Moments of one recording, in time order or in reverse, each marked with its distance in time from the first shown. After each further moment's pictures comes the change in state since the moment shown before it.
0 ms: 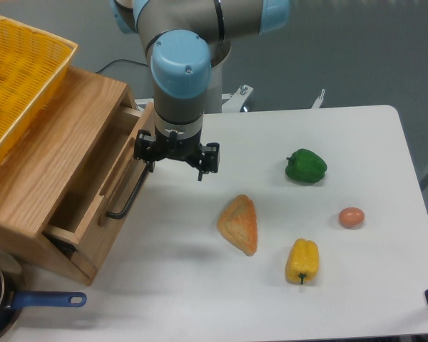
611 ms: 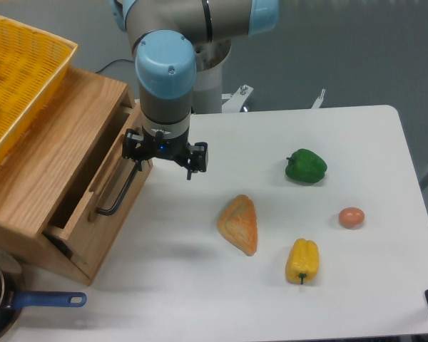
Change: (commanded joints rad) arm -0.028 0.003 -0.005 0.000 0.002 -0.021
